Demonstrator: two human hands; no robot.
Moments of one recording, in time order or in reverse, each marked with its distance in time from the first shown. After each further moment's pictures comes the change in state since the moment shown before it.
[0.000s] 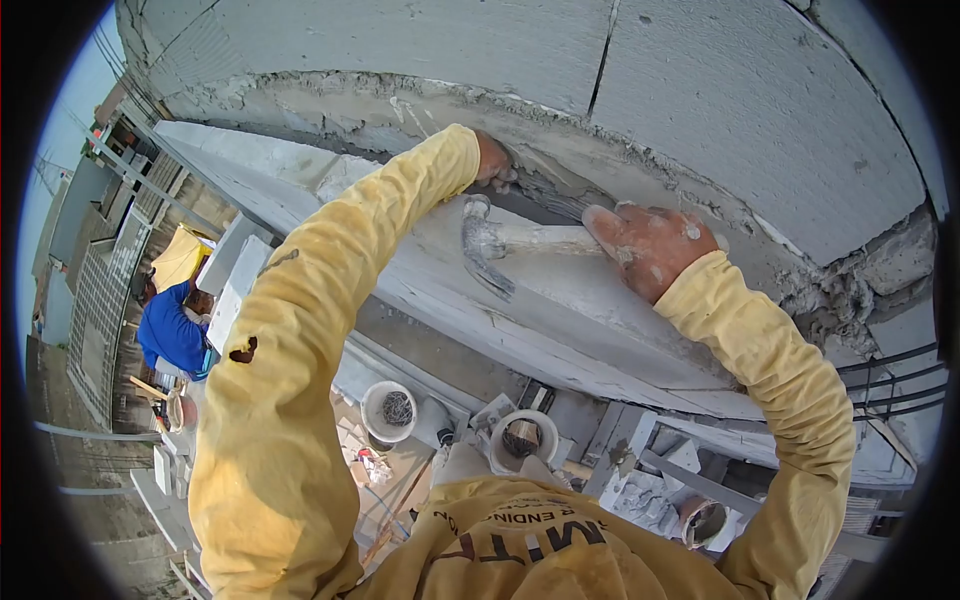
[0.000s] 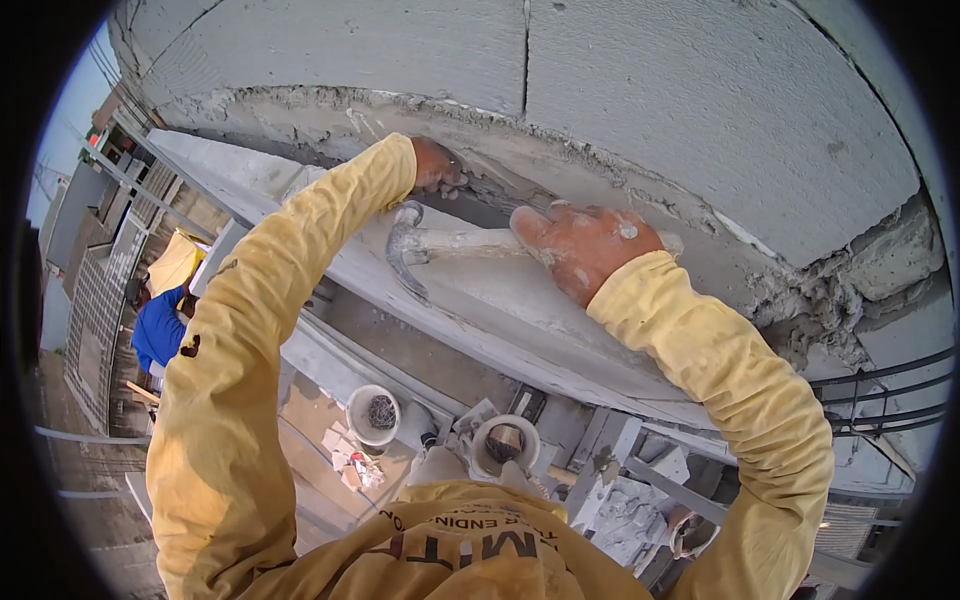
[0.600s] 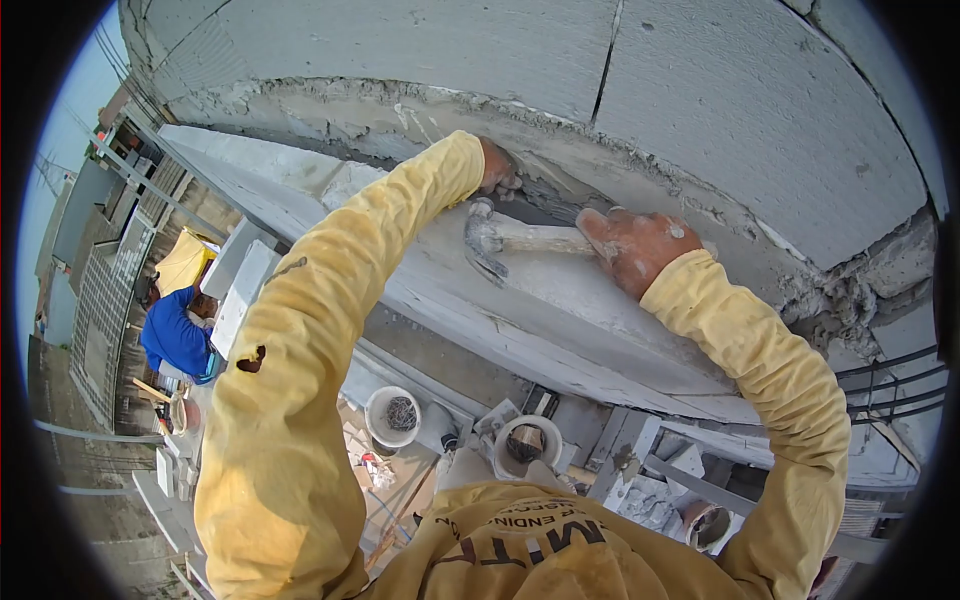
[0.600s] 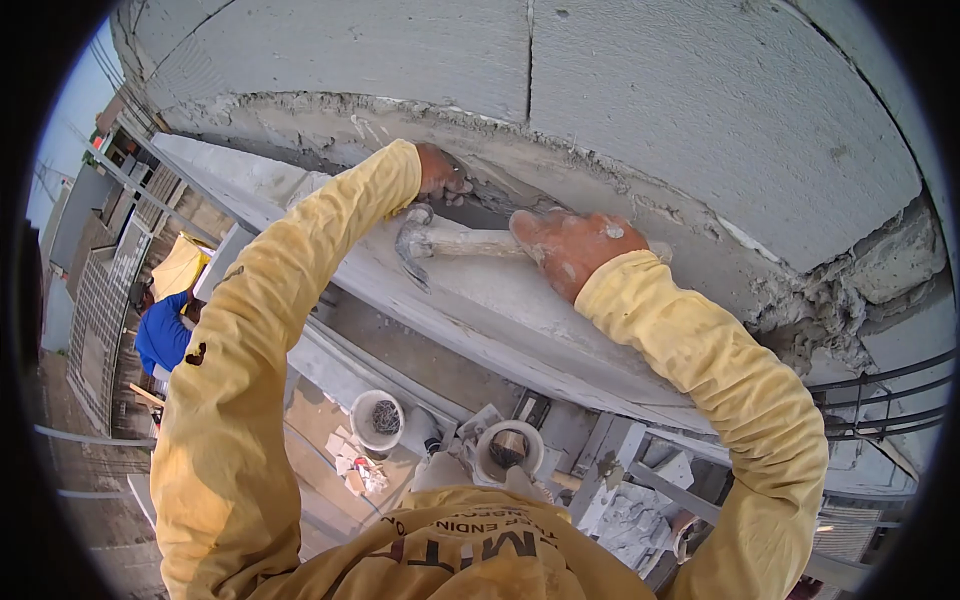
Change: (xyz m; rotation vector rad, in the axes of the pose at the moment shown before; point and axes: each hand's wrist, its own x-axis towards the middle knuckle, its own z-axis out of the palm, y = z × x) left_hand -0.004 0.001 -0.006 0.064 0.029 -0.053; right_hand 0.018 0.000 0.023 0.052 -0.023 0.069
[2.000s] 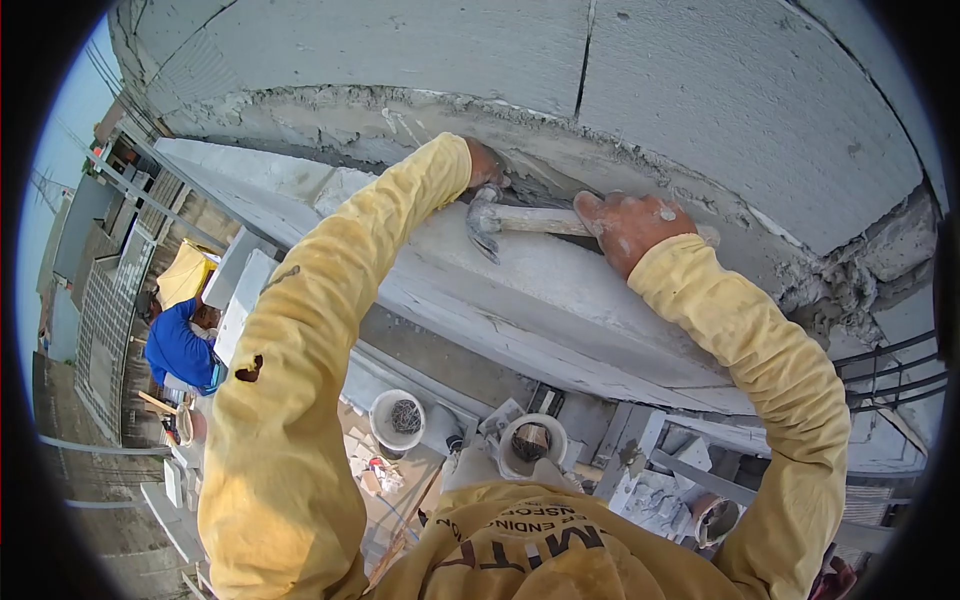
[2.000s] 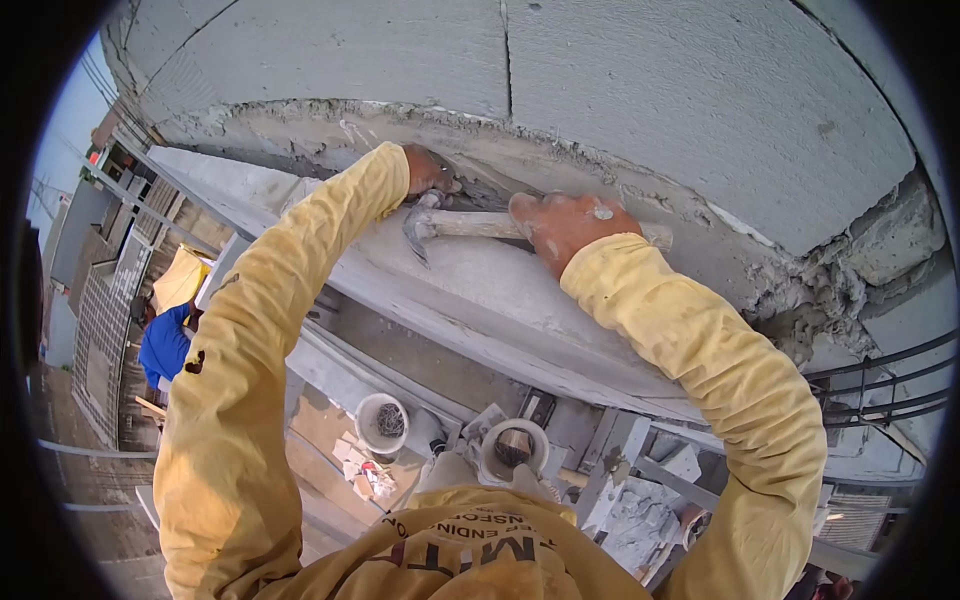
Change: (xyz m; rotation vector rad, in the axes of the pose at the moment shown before) left_hand 0.005 -0.001 0.010 0.012 0.095 -0.056; right_hand 0.008 0.008 -0.003 -0.045 -0.006 0.100
